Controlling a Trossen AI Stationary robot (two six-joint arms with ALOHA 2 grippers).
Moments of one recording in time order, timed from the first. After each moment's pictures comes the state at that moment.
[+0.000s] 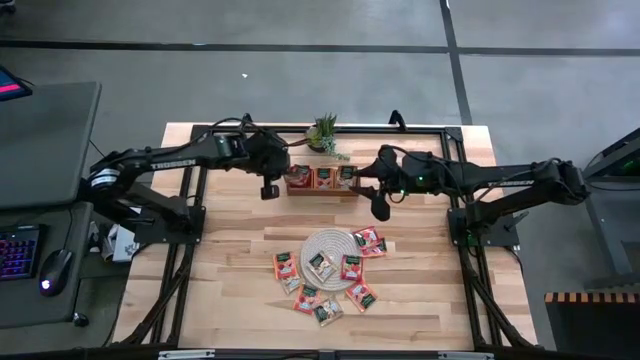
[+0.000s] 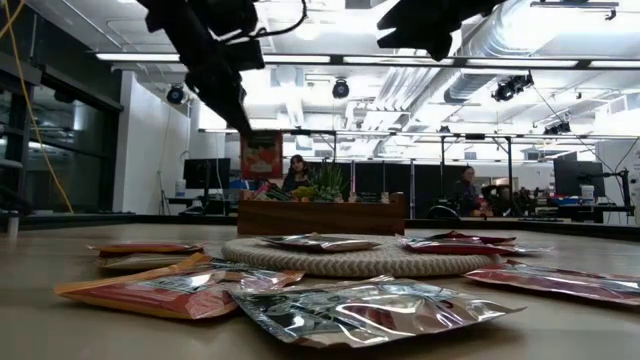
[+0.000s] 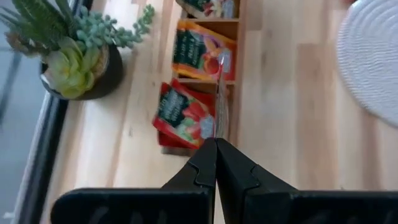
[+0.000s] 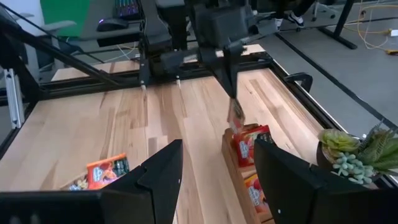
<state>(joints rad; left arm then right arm) 0.36 1.33 1.04 -0.61 -0.01 0.33 -0.06 1.15 0.90 -0.08 0.11 0.10</state>
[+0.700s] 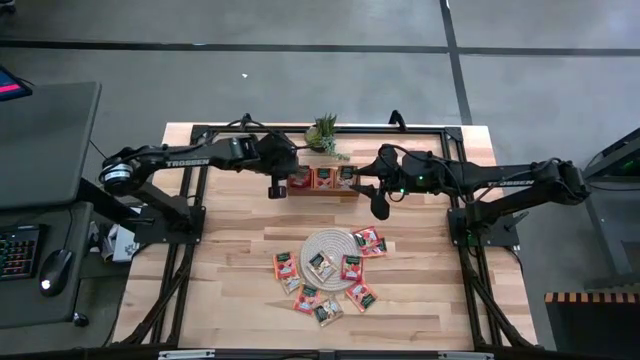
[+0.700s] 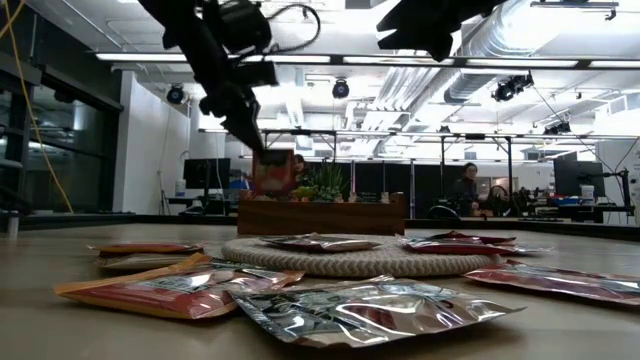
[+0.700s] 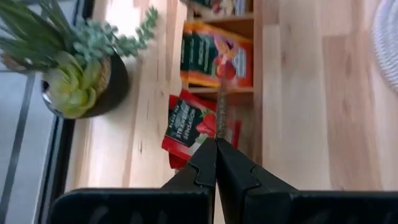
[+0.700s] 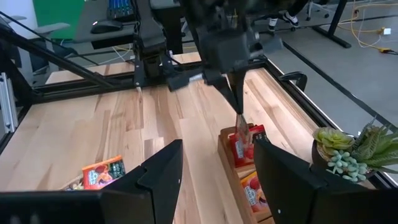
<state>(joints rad) 0.36 1.44 1.04 -0.51 -0.04 0.40 -0.06 1.15 0.90 -0.08 0.12 0.11</state>
